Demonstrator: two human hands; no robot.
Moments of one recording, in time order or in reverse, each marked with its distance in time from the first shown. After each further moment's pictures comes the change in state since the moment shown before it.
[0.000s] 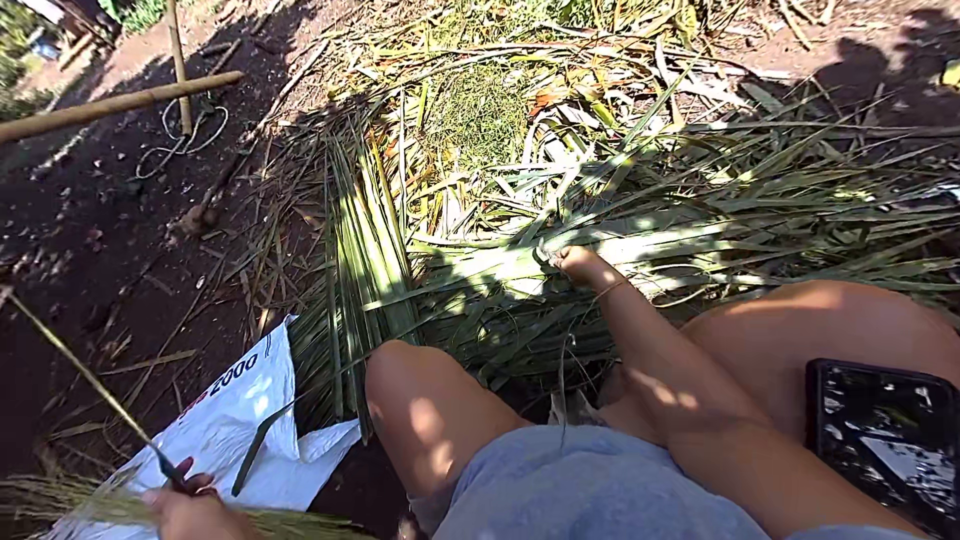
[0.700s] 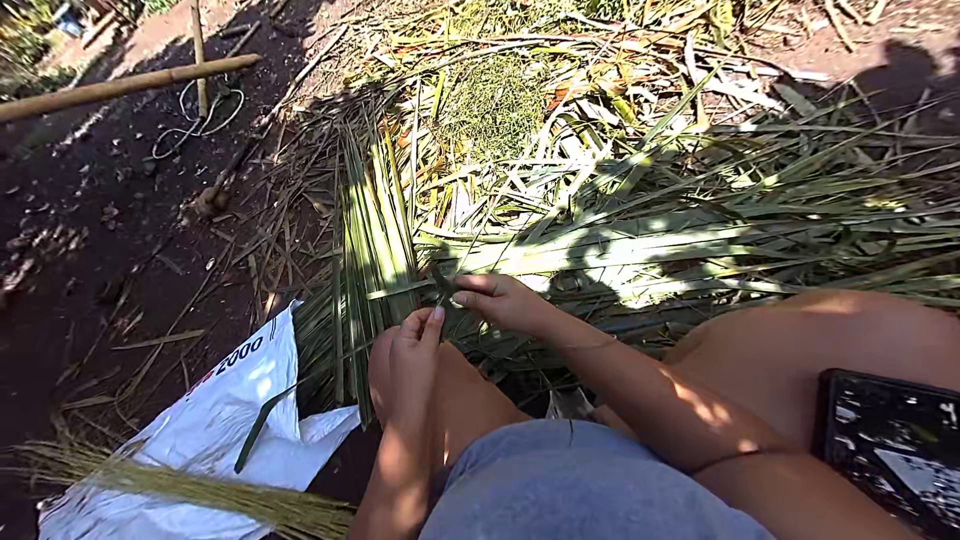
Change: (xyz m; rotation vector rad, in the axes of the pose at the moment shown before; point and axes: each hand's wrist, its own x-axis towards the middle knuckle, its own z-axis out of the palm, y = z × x) left_hand -0.185 0.117 0.160 -0.167 -0.951 0.117; right_hand -0.147 -0.117 0.052 0.390 -0.354 -0.779
